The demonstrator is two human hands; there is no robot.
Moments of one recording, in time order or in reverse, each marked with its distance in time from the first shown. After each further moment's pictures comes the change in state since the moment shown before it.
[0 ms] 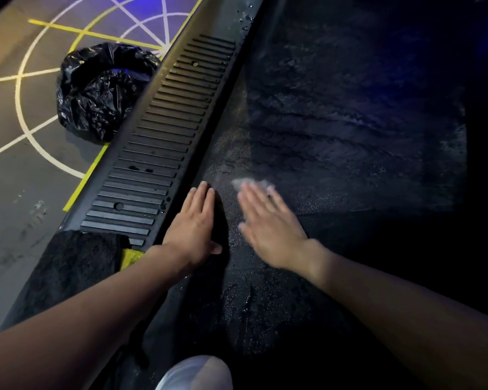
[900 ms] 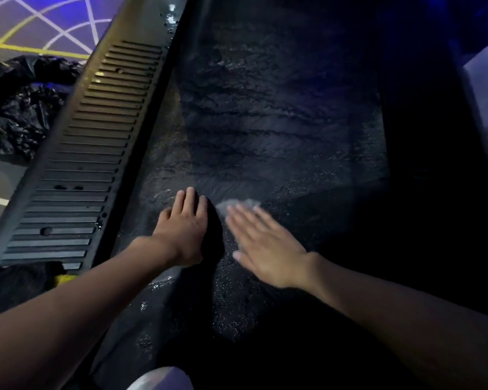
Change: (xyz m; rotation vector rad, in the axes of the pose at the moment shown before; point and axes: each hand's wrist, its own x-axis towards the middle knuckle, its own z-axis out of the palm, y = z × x) left_hand 0.023 0.075 -0.007 0.298 -0.222 0.138; right_hand -0.085 0.043 0.005 -0.034 -0.102 0.020
